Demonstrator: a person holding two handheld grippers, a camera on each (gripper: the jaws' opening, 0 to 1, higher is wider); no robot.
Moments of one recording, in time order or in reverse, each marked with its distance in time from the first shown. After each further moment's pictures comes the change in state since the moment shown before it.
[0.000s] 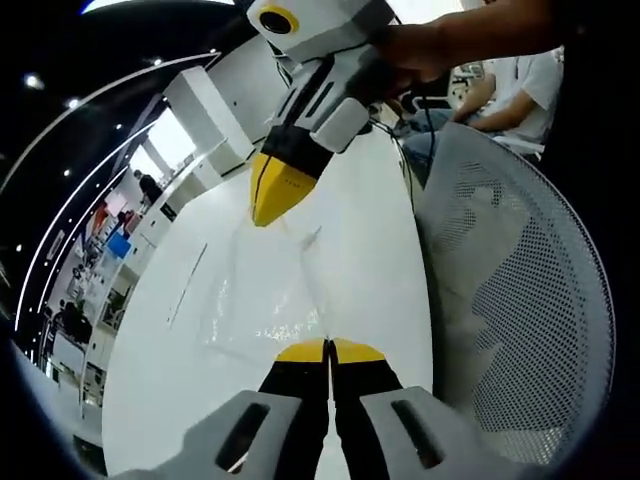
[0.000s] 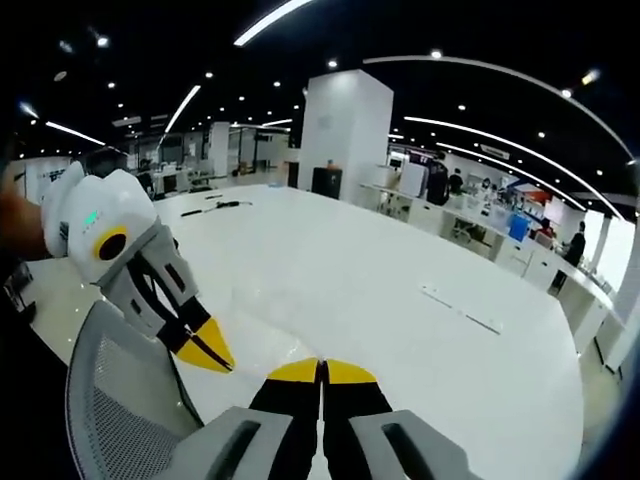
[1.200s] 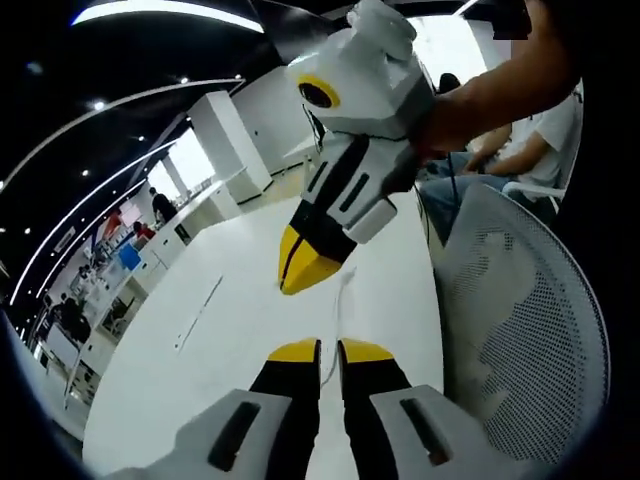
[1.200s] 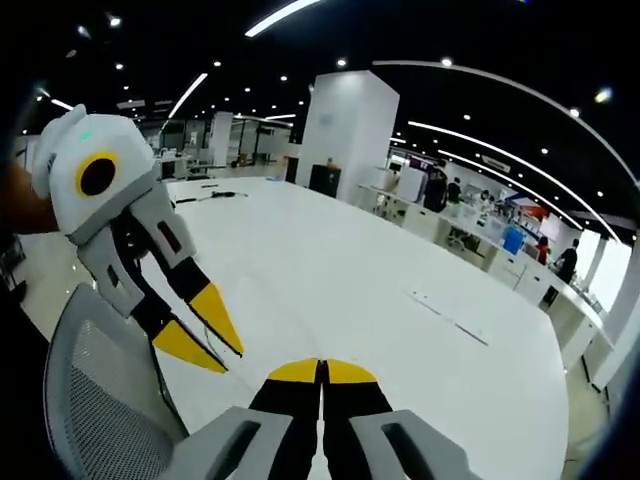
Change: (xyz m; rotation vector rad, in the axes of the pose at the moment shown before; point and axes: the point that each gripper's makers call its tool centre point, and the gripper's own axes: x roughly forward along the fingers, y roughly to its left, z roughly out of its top) left arm -0.005 0.029 0.054 -0.084 -0.205 0.059; right arm 0.013 -0.015 -0.002 -0.070 0.013 -0.042
